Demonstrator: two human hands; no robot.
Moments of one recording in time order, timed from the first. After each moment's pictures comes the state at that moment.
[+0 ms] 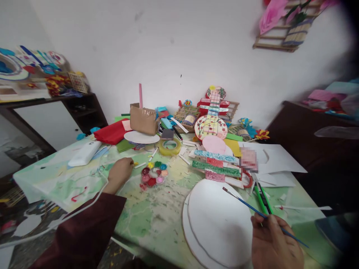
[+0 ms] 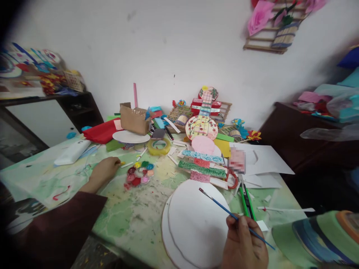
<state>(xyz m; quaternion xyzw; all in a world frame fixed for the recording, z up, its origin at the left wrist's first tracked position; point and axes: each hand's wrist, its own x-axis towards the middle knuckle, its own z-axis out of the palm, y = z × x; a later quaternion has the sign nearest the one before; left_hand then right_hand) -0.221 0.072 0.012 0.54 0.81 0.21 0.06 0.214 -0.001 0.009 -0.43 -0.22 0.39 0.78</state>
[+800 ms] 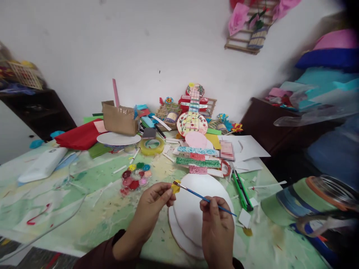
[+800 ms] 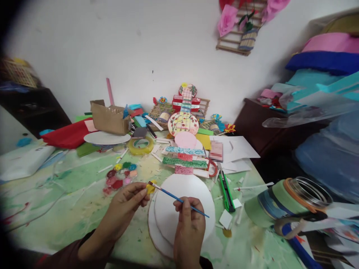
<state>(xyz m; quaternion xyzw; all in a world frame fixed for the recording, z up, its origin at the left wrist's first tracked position) -0.023 -0.001 0.032 0.41 0.47 0.58 0.53 0.132 -0.020 0.015 -0.44 -0.24 0.46 0.73</state>
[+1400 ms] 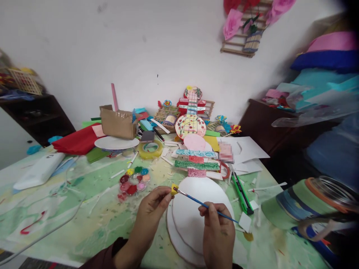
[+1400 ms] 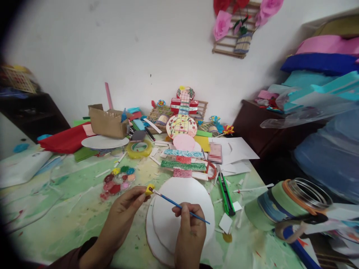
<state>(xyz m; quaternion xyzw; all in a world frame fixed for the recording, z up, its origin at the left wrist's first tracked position) -0.018 -0.001 0.017 0.44 0.46 0.62 0.46 0.139 -0.019 0.001 -0.51 -0.29 0.41 0.70</state>
